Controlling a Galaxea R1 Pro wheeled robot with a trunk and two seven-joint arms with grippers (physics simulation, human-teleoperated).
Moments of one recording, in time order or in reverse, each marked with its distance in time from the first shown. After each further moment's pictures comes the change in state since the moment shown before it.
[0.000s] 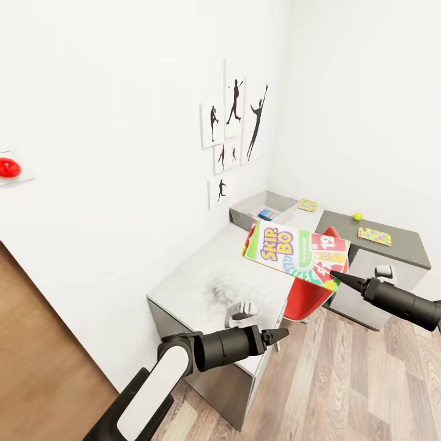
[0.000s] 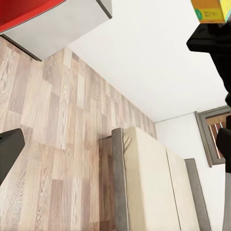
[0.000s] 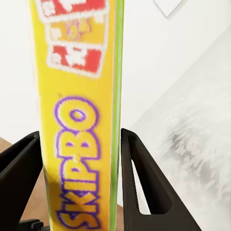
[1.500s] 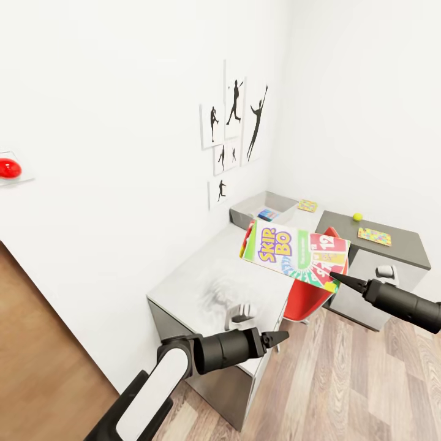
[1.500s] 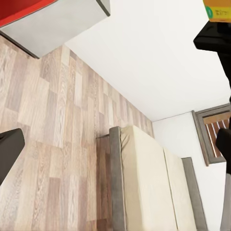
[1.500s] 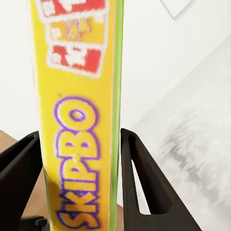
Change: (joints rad) left arm 0.012 0.003 0.001 0.001 0.002 0.001 -0.014; right arm 0.027 0.002 -0.002 -0.068 0.001 0.001 0.001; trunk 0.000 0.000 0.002
